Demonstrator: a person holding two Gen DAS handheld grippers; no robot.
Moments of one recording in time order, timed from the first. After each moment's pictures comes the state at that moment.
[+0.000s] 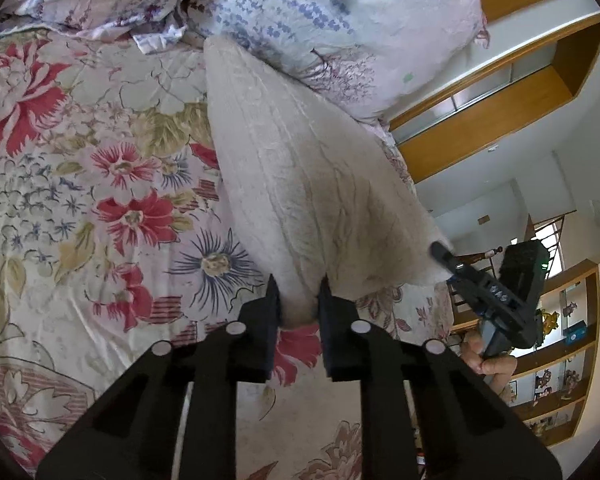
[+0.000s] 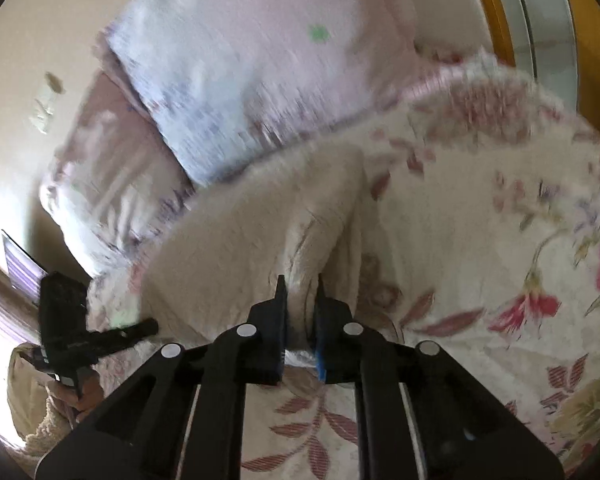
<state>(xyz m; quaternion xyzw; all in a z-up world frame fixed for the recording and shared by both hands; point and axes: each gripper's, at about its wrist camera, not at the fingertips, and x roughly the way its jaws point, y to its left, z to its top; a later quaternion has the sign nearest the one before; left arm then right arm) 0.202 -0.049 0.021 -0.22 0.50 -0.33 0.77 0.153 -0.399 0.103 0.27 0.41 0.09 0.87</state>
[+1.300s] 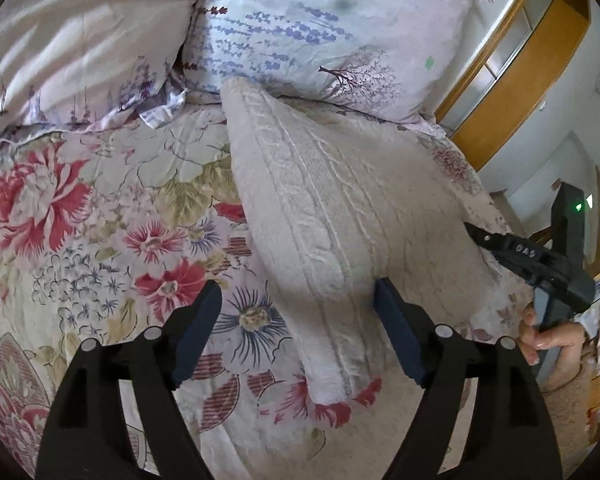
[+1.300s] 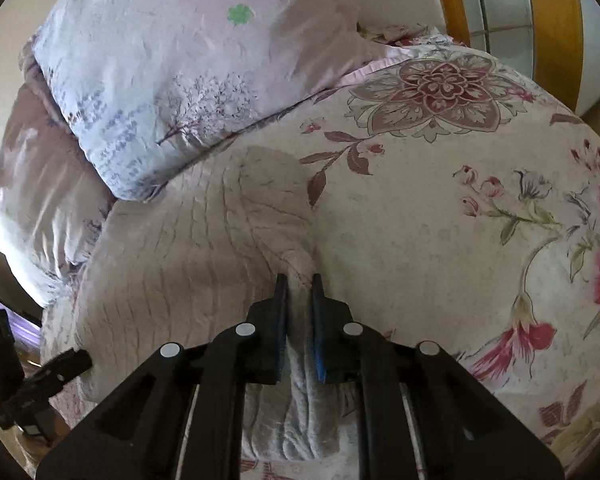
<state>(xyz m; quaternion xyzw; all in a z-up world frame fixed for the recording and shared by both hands) 0.203 -0.080 0.027 -0.06 0.47 -0.24 0.85 0.194 -0.411 0.051 0.27 0.46 -0.01 0.84</state>
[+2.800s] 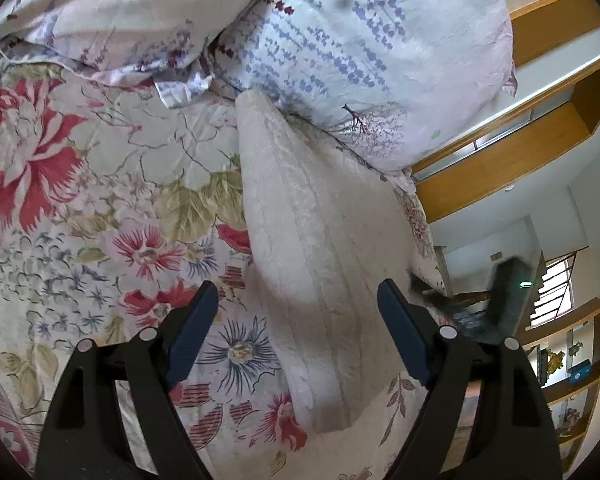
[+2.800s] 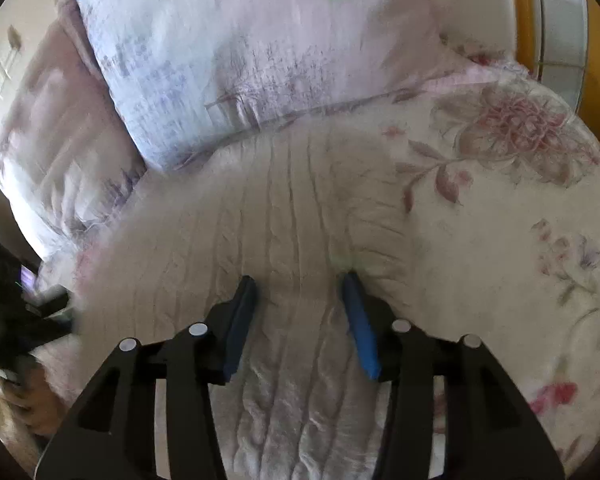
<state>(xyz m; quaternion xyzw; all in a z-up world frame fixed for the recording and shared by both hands) 0.244 -0.040 0.014 -0.26 0.49 -0.28 0.78 0.228 -0.373 0.058 0.19 0.47 0.05 0.86</state>
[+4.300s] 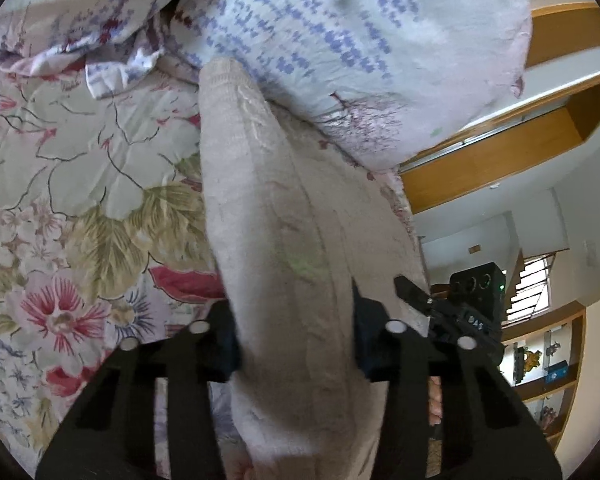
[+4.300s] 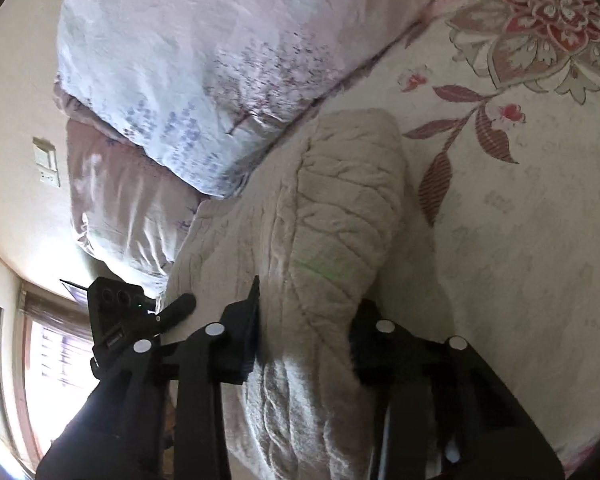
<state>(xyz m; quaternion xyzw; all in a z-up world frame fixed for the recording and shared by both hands) 0.293 -0.083 -0.003 -0.28 0.50 -0.32 0.75 0.243 -0.411 0.033 0.41 0.48 0.18 0.76</state>
